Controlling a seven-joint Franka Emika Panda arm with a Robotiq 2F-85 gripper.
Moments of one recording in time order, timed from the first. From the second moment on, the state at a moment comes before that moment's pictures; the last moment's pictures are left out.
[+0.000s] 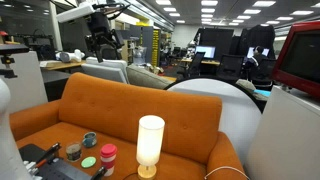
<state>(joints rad) -0.02 -0.77 0.02 -2.60 -0.22 1.97 -0.05</state>
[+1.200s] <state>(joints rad) 0.03 -0.73 0.06 -2.66 -0.22 2.06 -0.04</state>
